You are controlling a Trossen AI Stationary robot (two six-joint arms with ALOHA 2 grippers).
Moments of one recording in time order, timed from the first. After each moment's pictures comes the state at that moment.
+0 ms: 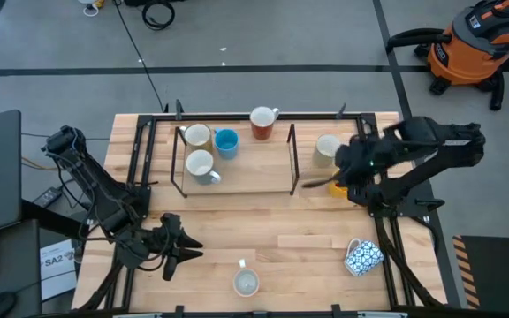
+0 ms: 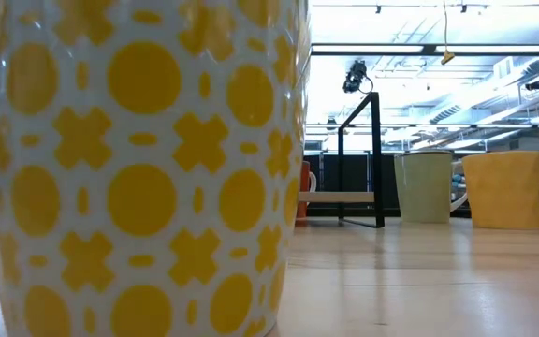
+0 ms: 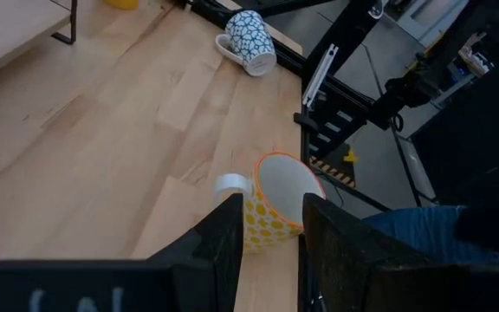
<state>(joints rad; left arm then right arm) -0.91 1.13 0.75 -0.12 -0.72 -0.97 0.23 1.19 1.58 -1.47 0.06 0.50</state>
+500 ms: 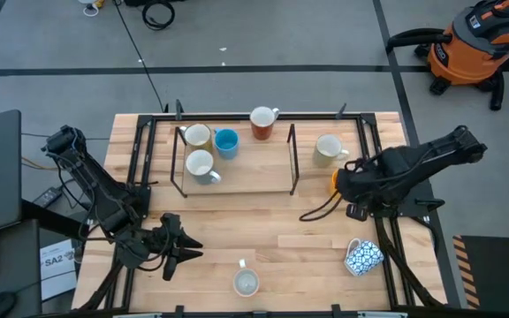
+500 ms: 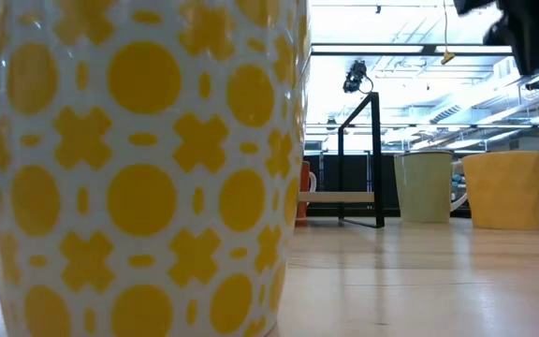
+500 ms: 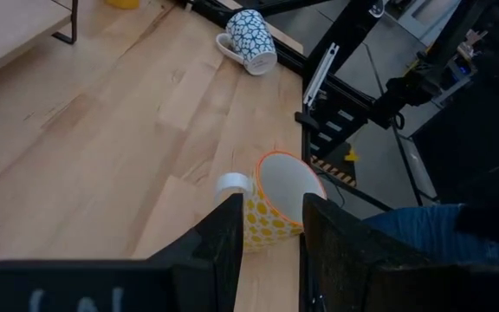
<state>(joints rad) -0.91 1.13 0.75 -0.12 -0.72 -0.97 0.32 1.13 1.13 -1.45 0.09 0.66</state>
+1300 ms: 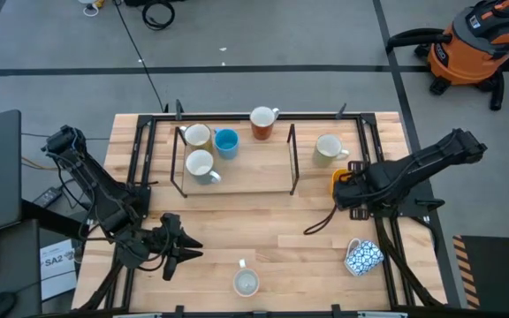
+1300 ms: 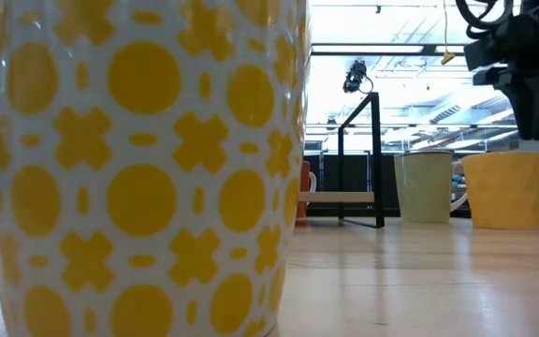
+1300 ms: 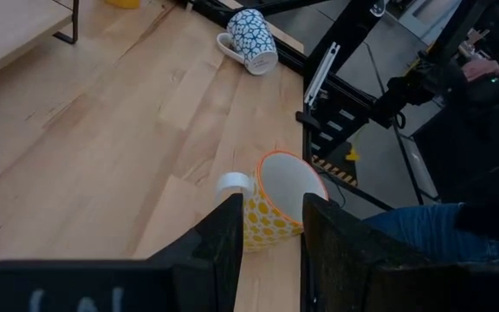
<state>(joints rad) -0.91 1.13 0.75 -0.13 -0.72 -0.97 0.33 1.13 0.85 -1.35 0.24 0.39</state>
